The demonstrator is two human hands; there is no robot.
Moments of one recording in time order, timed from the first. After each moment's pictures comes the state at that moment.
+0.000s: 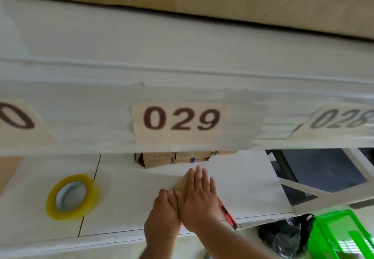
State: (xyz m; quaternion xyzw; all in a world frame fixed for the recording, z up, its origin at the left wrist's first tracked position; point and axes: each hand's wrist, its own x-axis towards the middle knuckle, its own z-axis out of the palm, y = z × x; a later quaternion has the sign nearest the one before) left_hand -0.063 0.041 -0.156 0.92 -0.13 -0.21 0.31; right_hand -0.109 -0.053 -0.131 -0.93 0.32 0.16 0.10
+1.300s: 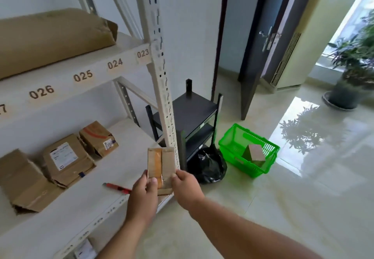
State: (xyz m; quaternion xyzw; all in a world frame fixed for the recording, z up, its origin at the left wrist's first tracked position) left_hand -0.335 -0.020 -0.008 0.78 -0.42 -0.31 0.35; right_hand -0.458 -0.070 -0.017 -0.50 0.57 -0.23 0.61
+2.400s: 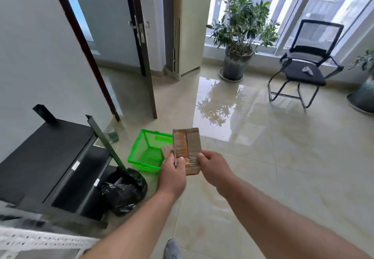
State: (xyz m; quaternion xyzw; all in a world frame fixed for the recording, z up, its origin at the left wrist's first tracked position) left_hand -0.809 -0.266 -0.029 0.59 -0.59 -0.47 0.29; right_hand -0.937 -0.233 0.010 -0.36 0.74 -0.36 0.43
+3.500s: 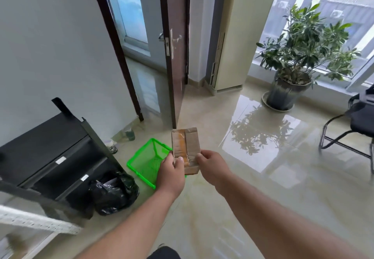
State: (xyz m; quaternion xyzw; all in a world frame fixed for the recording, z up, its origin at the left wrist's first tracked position) left_hand -1.053 -0.384 -0.011 0.71 -0.47 -0.37 0.36; right_hand -1.184 -0.403 0.023 -0.49 0.65 -0.28 0.50
